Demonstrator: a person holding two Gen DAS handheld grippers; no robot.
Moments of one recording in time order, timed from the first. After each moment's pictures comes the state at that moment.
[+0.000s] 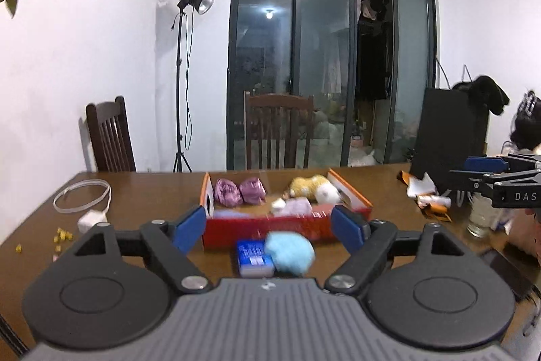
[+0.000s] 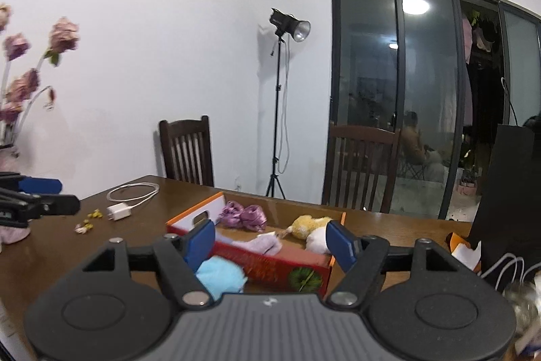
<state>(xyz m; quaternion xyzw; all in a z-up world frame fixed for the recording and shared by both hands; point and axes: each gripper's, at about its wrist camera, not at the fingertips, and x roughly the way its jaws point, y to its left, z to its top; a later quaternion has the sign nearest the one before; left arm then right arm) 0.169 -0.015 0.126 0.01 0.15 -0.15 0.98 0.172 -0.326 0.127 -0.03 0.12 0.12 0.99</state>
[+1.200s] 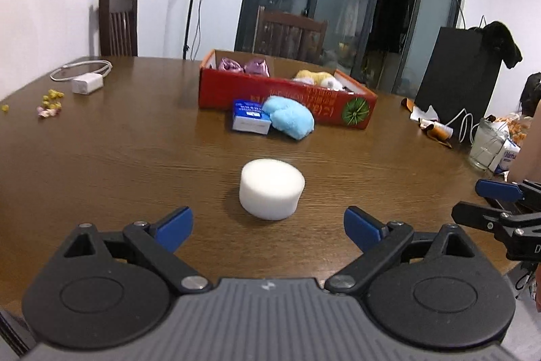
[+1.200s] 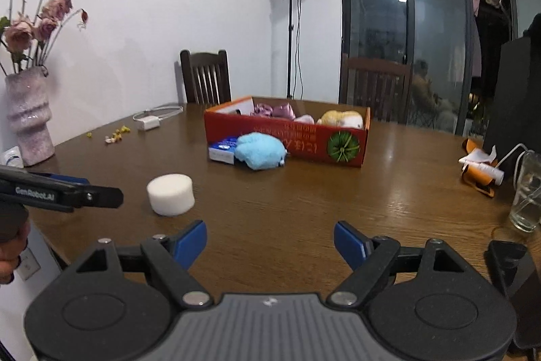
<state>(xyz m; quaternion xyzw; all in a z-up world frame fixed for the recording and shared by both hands) 0.151 -0.007 -0.001 -0.05 0.27 -0.14 0.95 0.092 -0.294 0.003 -0.03 0.22 0.13 0.97</state>
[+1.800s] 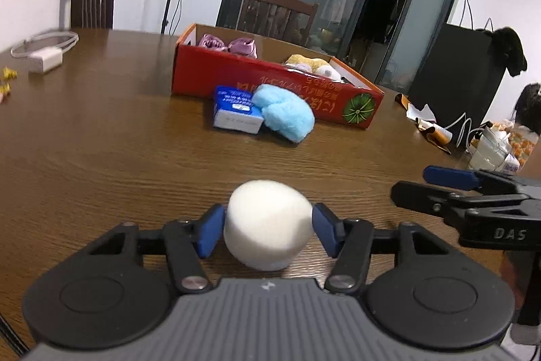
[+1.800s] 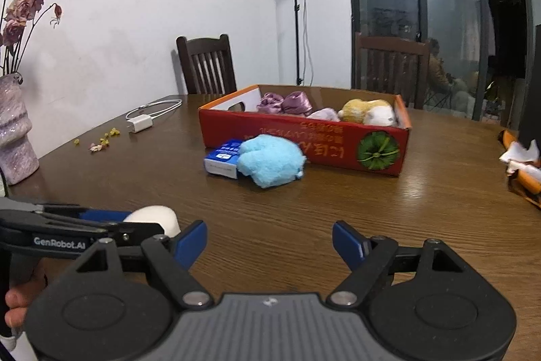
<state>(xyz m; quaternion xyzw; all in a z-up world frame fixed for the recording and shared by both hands) 0.228 -0.006 -0.021 -0.09 0.31 -0.19 0.93 0.198 -0.263 -0.003 -0.01 0.25 0.15 0.96</state>
